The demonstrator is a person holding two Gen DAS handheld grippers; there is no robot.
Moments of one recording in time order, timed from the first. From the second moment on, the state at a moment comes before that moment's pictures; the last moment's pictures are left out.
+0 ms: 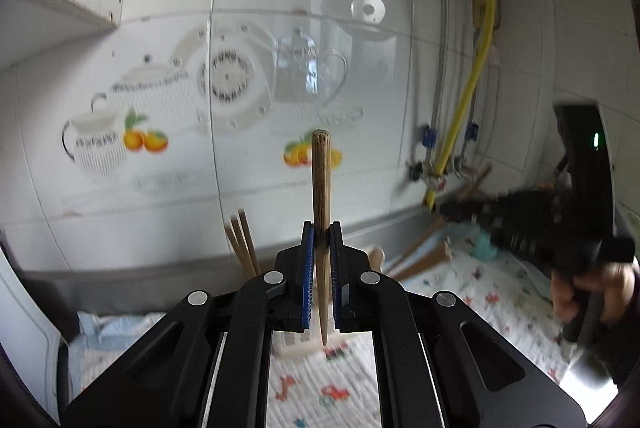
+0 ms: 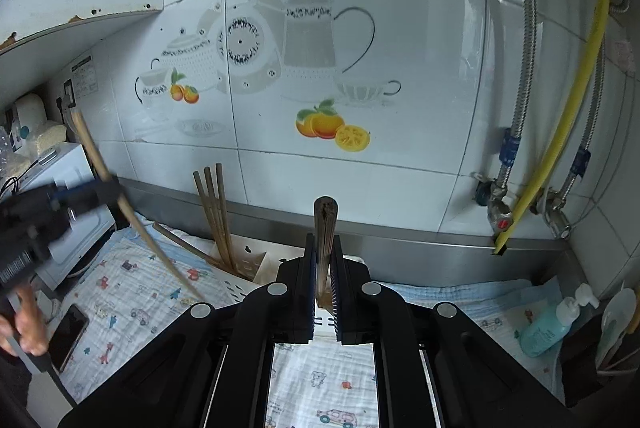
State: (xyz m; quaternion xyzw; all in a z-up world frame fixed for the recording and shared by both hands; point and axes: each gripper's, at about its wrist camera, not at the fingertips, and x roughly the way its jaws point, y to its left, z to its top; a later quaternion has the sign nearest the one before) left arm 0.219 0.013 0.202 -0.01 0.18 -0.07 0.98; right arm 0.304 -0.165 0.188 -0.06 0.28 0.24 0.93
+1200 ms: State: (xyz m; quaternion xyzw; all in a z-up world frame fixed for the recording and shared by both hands) left arm 0.306 0.044 0.145 -0.06 0.24 -0.02 0.97; right arm 0.325 -0.151 0.143 -0.09 0.32 0.24 0.91
